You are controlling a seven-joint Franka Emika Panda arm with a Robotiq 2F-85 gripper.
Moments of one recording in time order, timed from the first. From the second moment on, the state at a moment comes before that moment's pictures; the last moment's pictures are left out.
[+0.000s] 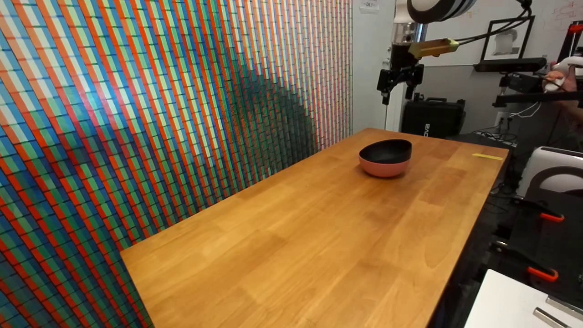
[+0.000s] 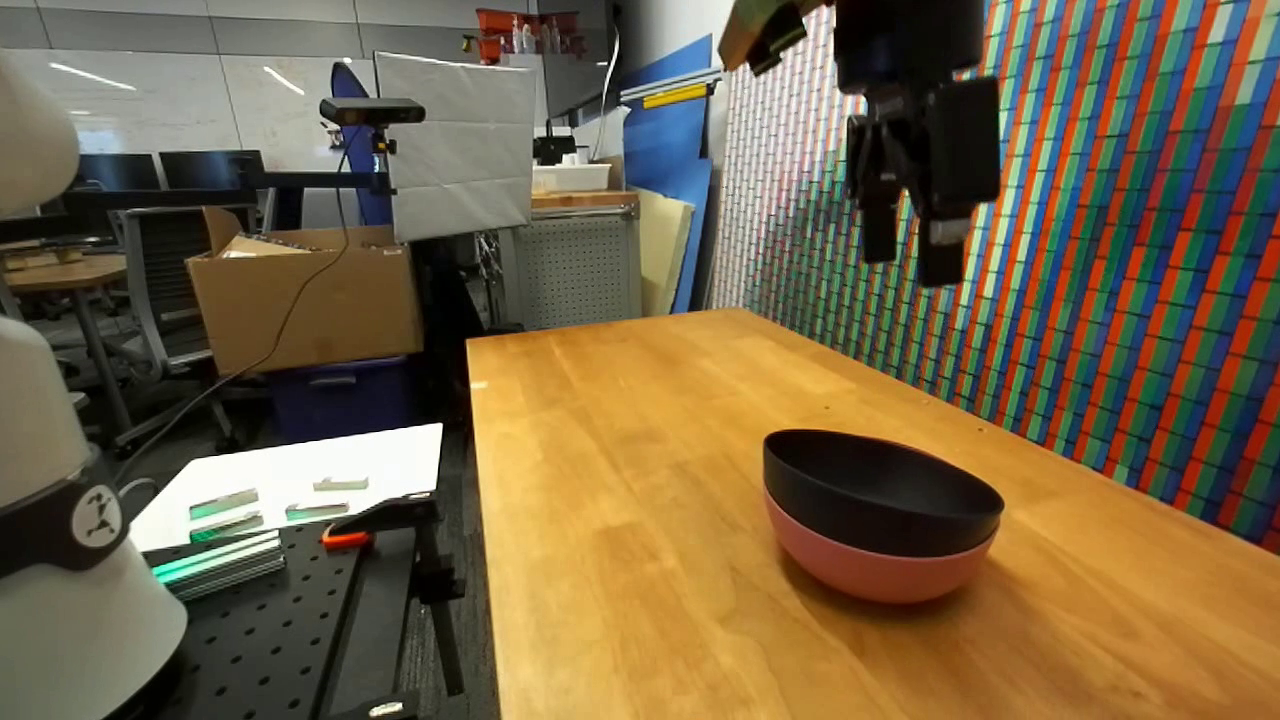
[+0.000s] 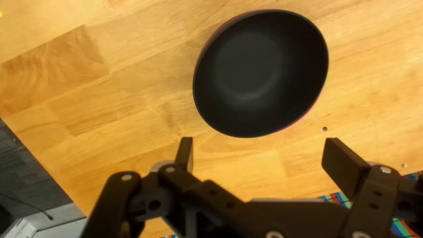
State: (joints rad) arm -0.02 0.01 -0.07 -2.18 -0.09 2.31 0.26
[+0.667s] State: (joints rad) arm 0.00 -0.15 -0.01 -2.09 -0.02 2.00 -0.01
